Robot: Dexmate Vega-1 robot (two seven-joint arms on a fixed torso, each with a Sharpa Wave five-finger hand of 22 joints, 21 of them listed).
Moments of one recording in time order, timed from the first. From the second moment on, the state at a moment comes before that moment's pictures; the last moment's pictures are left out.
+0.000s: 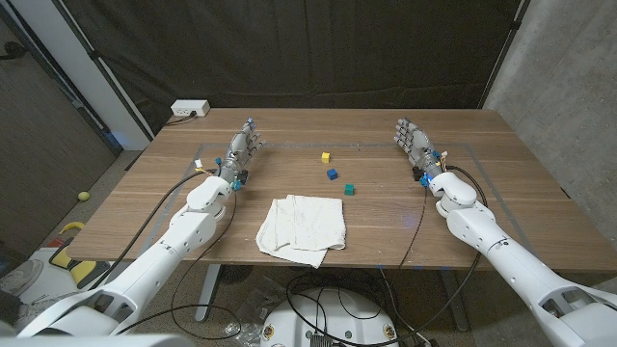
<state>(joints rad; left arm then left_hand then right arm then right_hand) 0.85 0.50 0.35 -1.31 -0.65 -0.29 -0.03 0.24 0.06 0.49 0.11 0.20 -0.16 -0.21 0.19 0.18 -0.06 -0.11 0.21 0.18 0.06 -0.04 0.21 0.18 0.16 0.11 0.29 0.21 -0.84 -0.51 -0.37 -1.30 0.63 0.27 0.05 0.26 0.13 0.43 0.02 0.18 0.05 -0.06 0.18 0.18 0.15 0.03 0.21 0.18 0.07 0.04 0.19 0.17 0.05 0.06 0.25 0.21</state>
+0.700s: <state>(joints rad) 0.87 0.53 0.32 -1.40 -0.39 -0.20 -0.04 0.31 -0.04 0.45 0.03 0.20 -0.09 -0.21 0.21 0.18 -0.08 -0.10 0.20 0.18 -0.06 -0.02 0.19 0.18 0.02 0.11 0.24 0.20 -0.89 -0.38 -0.20 -1.33 0.48 0.19 0.10 0.30 0.12 0.43 -0.04 0.18 0.05 -0.05 0.19 0.18 0.09 0.04 0.20 0.18 -0.01 0.06 0.17 0.17 0.00 0.08 0.22 0.20</state>
